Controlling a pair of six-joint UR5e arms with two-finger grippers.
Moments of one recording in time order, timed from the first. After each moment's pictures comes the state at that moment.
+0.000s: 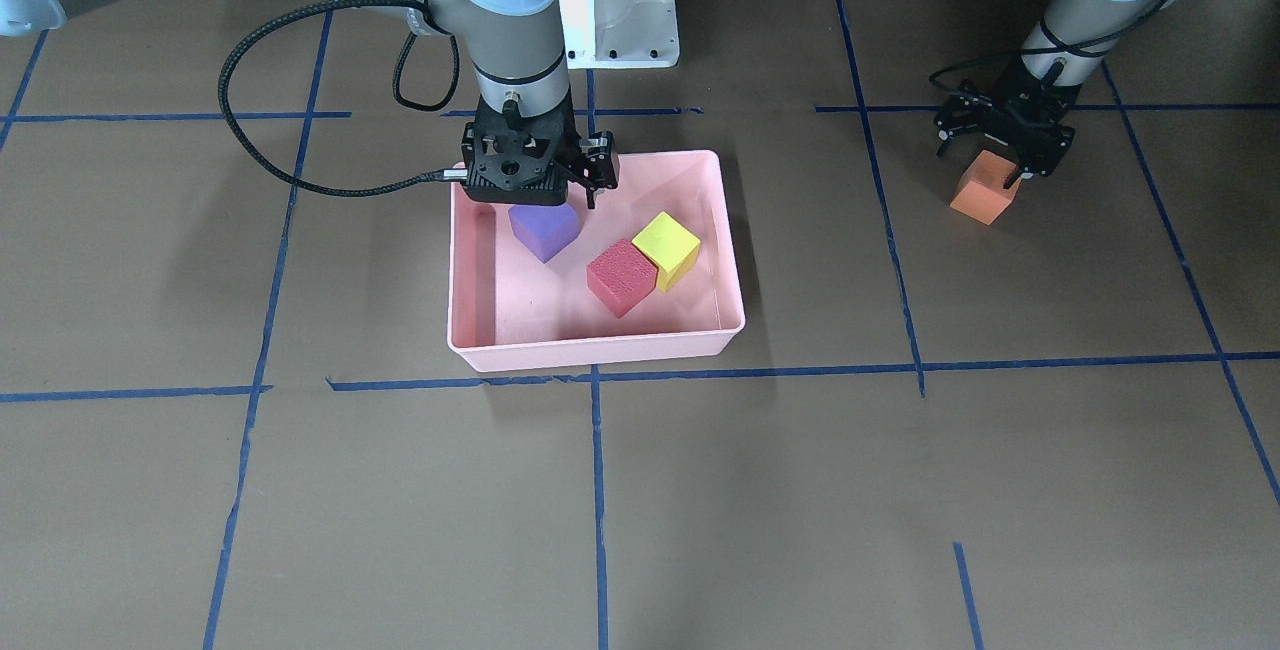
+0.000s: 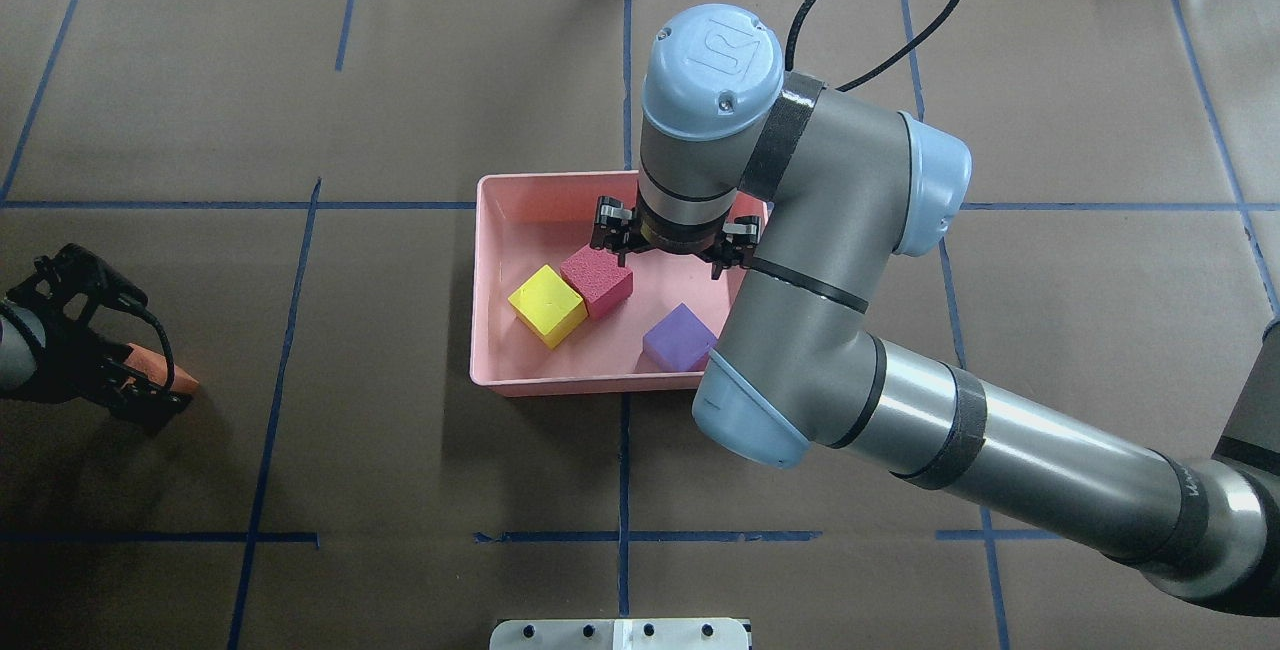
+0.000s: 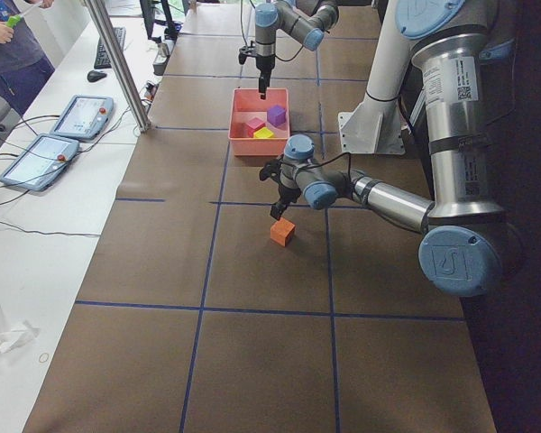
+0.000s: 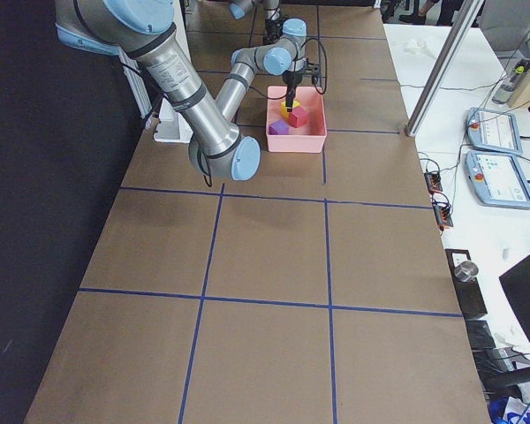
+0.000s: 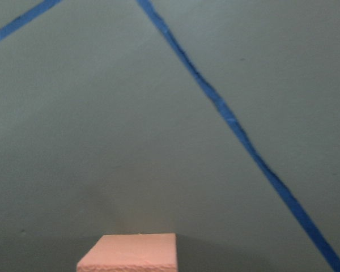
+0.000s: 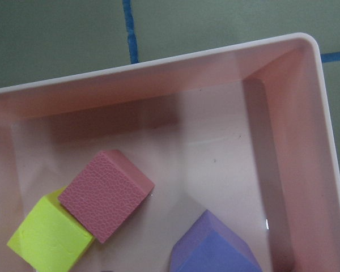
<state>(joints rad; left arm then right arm) -0.70 -1.36 -1.93 -2.22 -1.97 -0.50 0.58 -0.75 1.70 -1.78 1.95 1.29</state>
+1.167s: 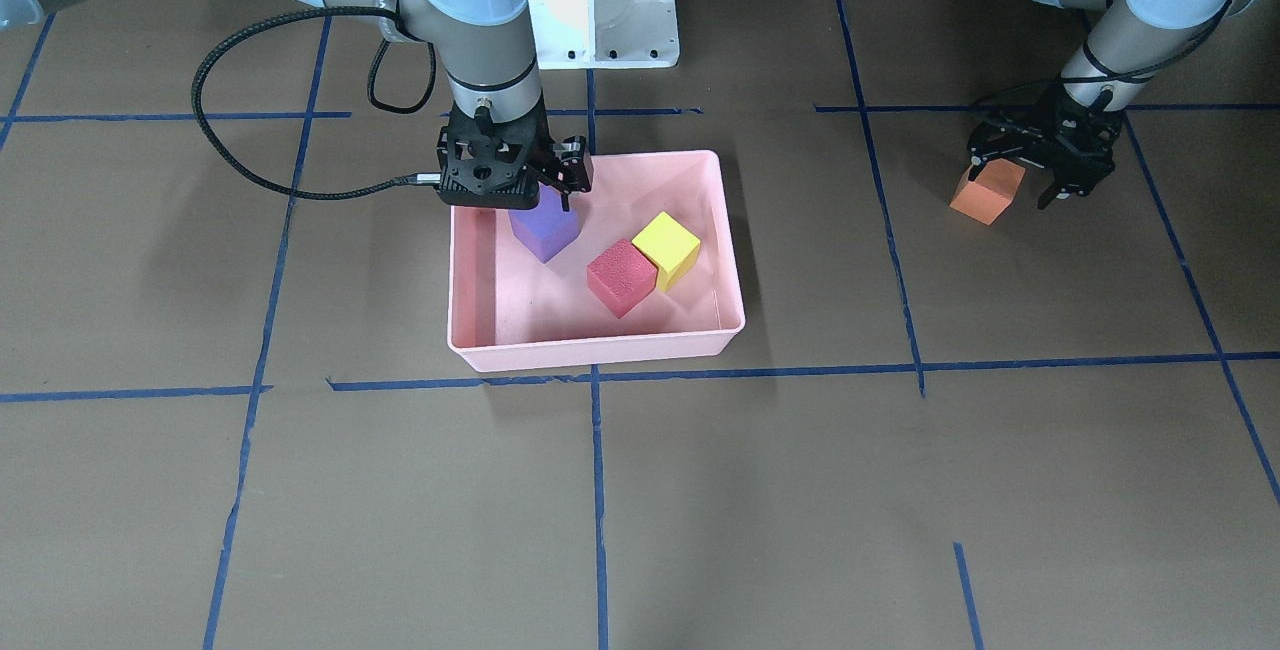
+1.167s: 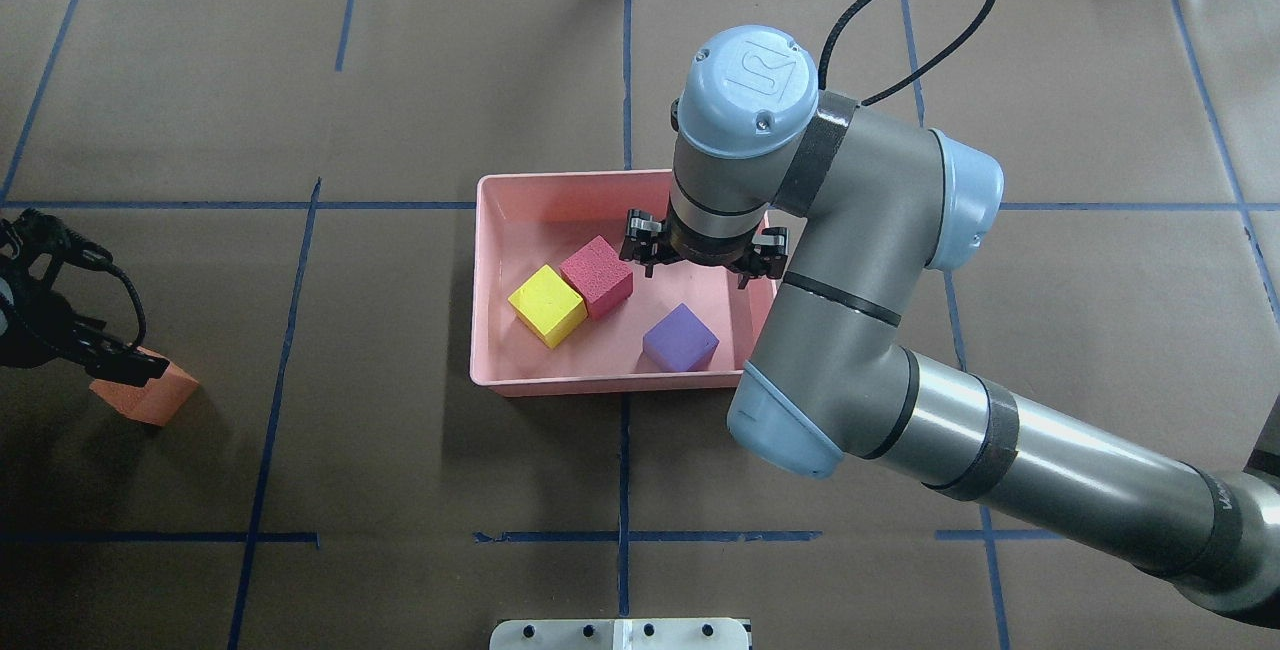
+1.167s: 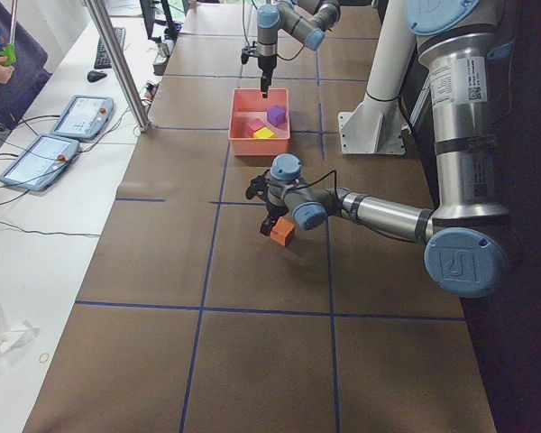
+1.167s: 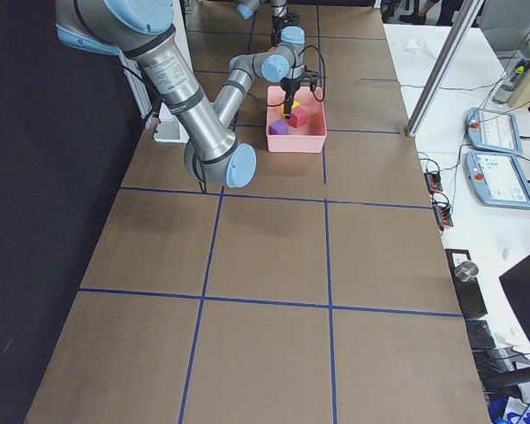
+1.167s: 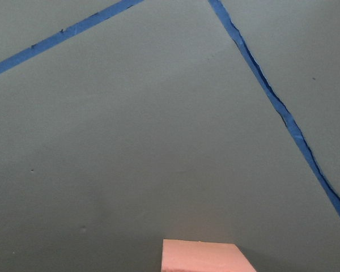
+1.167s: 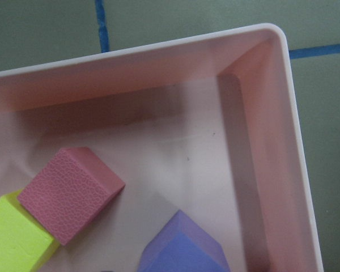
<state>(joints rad) -0.80 -1.40 -1.84 -2.23 -2.04 -0.53 0.58 -0.82 1.74 -1.77 1.95 1.28</state>
